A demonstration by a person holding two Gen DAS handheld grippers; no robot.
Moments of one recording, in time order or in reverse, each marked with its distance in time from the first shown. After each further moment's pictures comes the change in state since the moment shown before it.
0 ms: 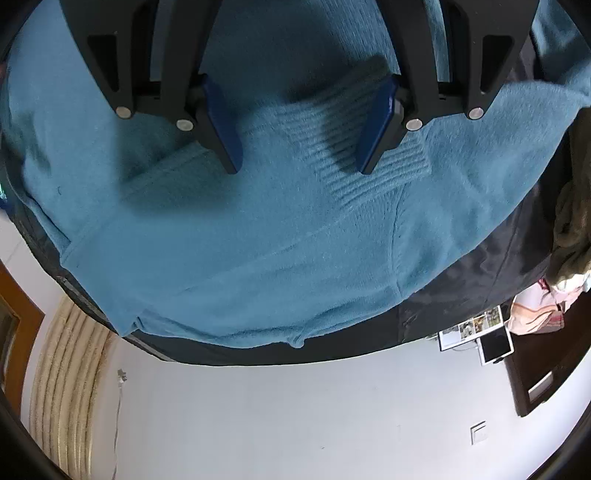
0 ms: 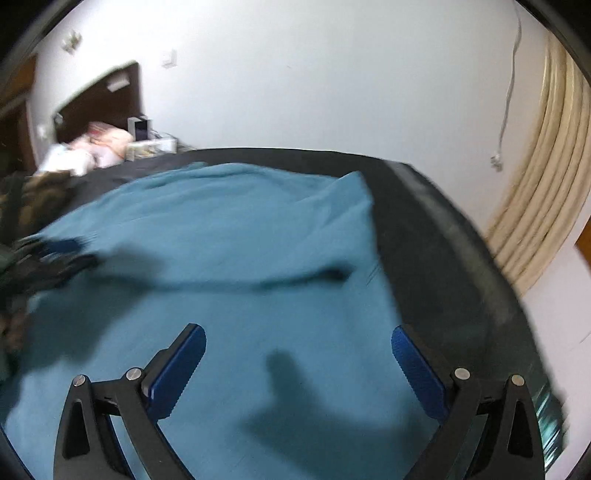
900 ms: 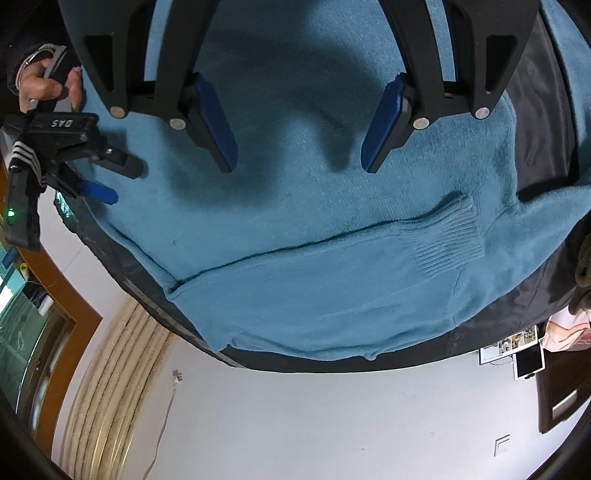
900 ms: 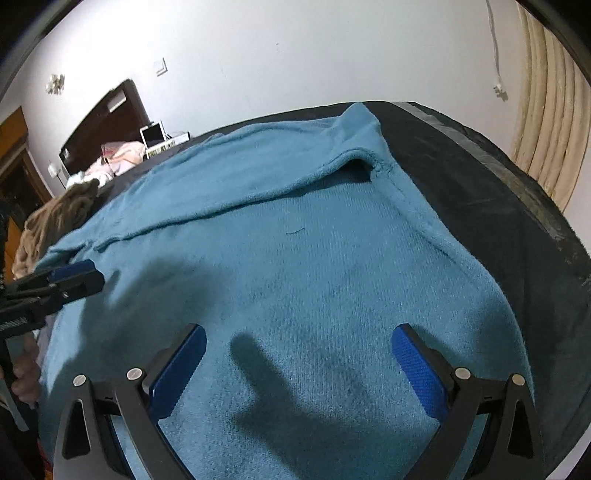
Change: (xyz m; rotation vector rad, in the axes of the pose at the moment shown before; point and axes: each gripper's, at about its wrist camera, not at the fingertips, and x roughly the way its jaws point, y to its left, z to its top) left arm -0.066 -0.048 -0.056 -0.005 0.013 -0.203; right arm 0.016 -0.014 -0.044 0.135 0.095 0.095
